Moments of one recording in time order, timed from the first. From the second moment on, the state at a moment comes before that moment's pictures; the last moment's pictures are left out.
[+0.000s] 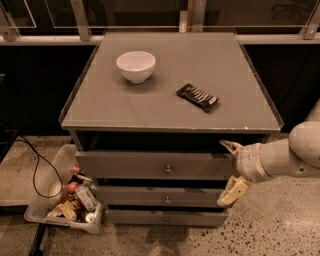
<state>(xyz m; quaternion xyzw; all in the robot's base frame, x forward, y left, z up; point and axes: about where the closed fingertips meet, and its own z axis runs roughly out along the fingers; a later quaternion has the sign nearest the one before) 0.482 -0.200 0.689 -0.61 0.71 0.11 0.33</state>
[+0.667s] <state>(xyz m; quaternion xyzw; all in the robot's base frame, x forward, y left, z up) 0.508 -0.203 0.666 -0.60 0.72 0.10 0.34</state>
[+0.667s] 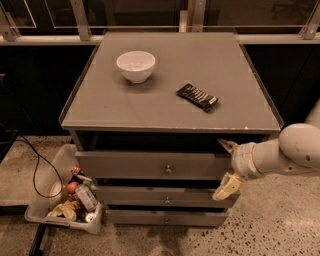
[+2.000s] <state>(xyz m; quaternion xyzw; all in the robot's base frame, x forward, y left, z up) 0.532 -0.193 0.650 -0.60 0.72 0.10 0.34</state>
